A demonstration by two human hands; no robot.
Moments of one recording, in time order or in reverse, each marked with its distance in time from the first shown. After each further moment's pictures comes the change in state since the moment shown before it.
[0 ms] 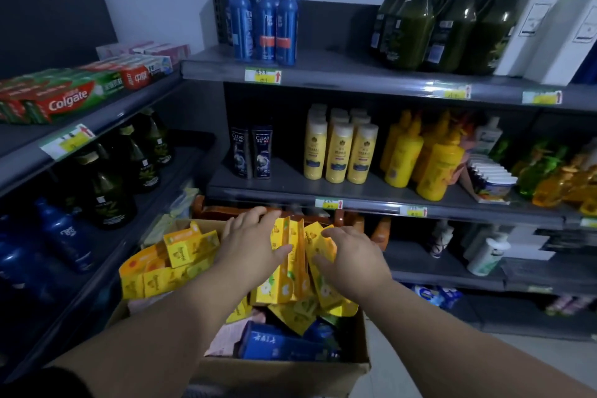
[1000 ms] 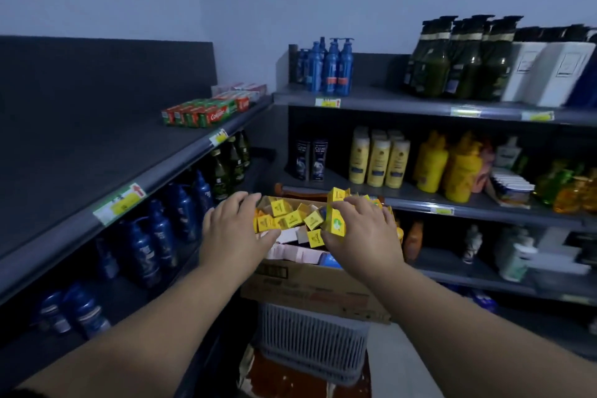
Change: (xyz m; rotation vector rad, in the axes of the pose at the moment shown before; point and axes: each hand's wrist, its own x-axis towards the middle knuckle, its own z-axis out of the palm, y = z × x) left_hand -0.260 -0.080 -0.120 0.014 0.387 -0.123; right_hand -0.210 -0.140 -0.022 -0.058 0.341 -0.221
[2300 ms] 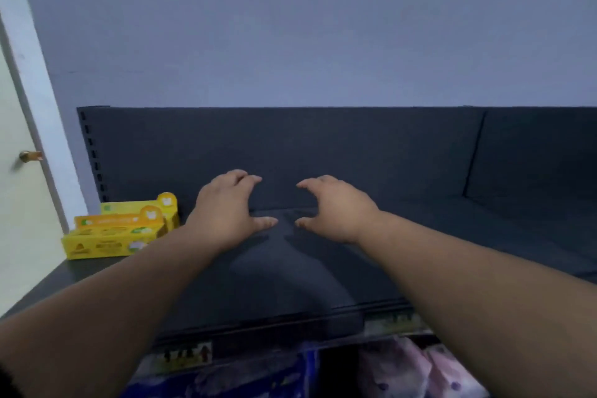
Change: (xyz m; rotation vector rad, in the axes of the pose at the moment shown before) left_hand -0.535 -0.327 -0.526 0.598 0.252 -0.885; right_hand -0.352 -0.682 -0.137 0.393 -0.374 -1.336
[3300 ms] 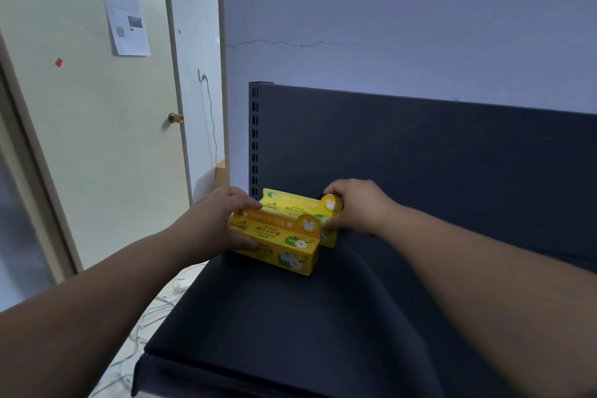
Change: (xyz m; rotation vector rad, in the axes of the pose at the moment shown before) left_hand -0.054 -0.257 -0.028 -0.119 -0.142 -0.250; right_hand 0.169 -0.172 0.090 0.159 -0.207 -0.188
